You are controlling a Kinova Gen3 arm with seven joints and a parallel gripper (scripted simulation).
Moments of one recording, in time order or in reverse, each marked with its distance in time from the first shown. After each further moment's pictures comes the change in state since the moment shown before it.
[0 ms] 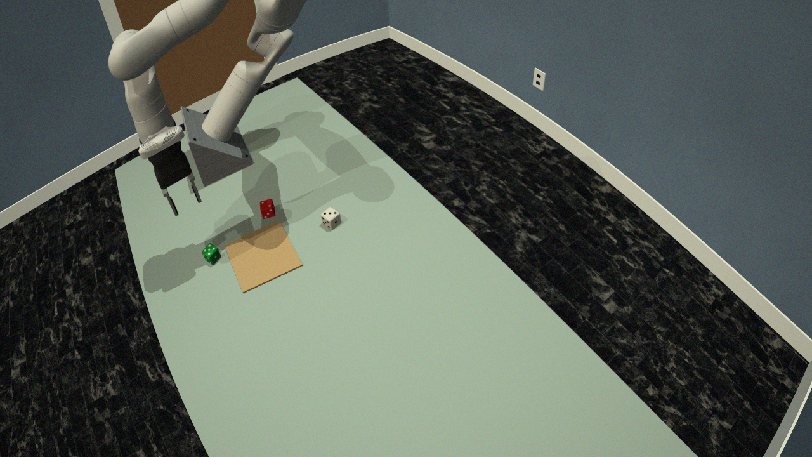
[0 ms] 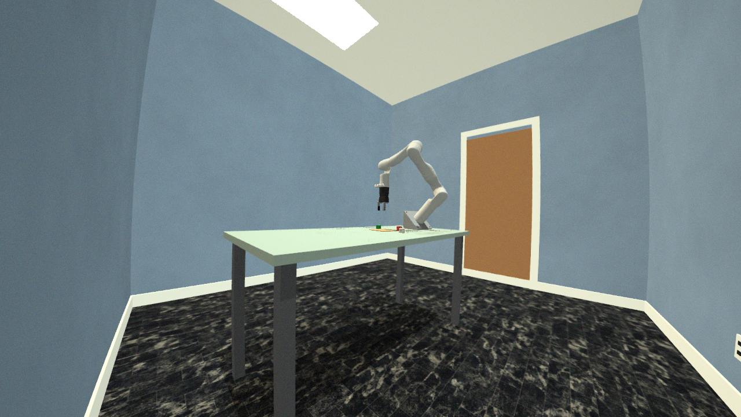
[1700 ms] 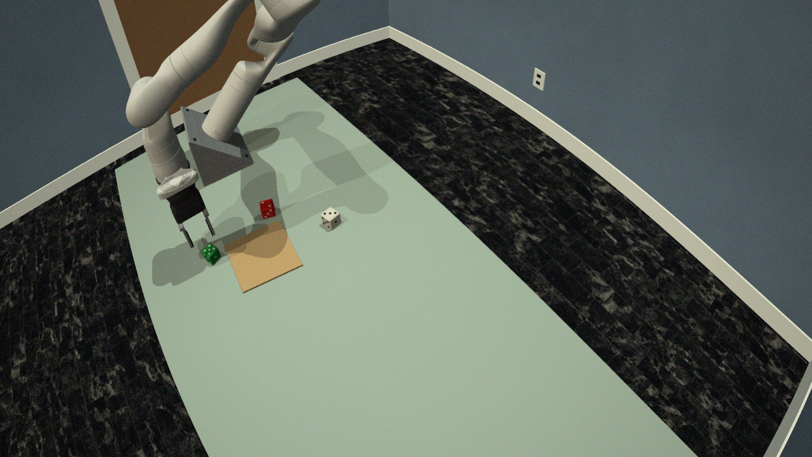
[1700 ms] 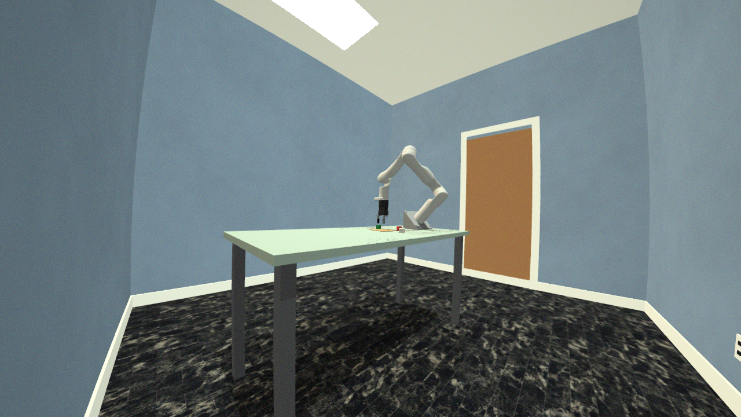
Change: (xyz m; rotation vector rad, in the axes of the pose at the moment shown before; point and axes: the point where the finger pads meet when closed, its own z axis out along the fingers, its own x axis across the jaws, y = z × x) arm 0.001 0.000 0.100 -0.001 -0.001 0.001
